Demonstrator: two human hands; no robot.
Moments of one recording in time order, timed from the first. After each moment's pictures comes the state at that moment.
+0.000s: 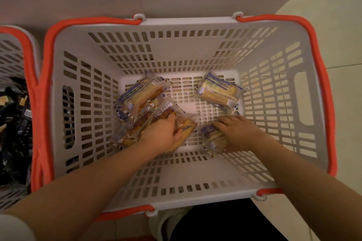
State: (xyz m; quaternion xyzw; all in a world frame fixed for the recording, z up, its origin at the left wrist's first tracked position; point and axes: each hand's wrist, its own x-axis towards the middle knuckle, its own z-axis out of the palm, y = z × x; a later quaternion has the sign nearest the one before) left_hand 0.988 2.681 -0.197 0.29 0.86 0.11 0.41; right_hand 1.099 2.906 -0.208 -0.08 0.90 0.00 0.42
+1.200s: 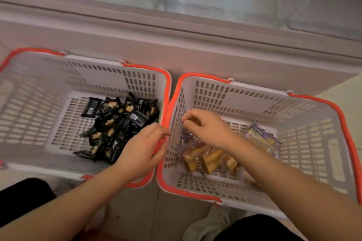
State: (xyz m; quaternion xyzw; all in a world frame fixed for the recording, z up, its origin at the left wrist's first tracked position) left_hand 0.975 2.475 -0.042 0.30 0.90 0.32 0.05; right_hand 0.957 2.678 -0.026 -0.05 0.90 -0.39 0.18
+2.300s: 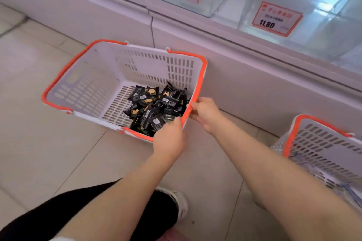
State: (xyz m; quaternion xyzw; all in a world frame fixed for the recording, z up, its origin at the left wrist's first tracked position) left_hand 0.950 2.242 -0.039 -0.08 0.98 0.15 0.10; right_hand 0.868 2.334 -0.007 0.17 0.66 -0.69 0.26
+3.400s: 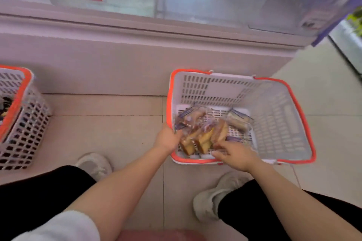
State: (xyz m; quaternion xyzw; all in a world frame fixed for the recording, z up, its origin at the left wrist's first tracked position) left_hand 0.988 2.501 -0.079 0.01 0.85 0.44 0.31; right_hand 1.101 2.694 -0.048 0.11 0.94 -0.20 0.26
